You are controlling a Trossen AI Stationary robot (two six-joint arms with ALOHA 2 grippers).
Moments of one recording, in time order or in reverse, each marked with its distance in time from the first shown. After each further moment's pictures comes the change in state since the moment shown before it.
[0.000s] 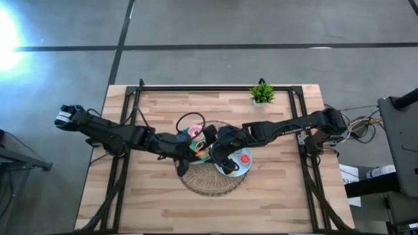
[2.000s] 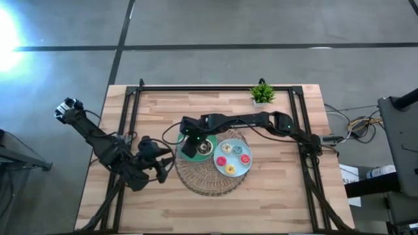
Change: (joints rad) left arm -0.451 -0.111 -0.002 -0.534 -0.772 -0.461; right arm -0.213 0.638 0.584 -0.356 -0.028 0.959
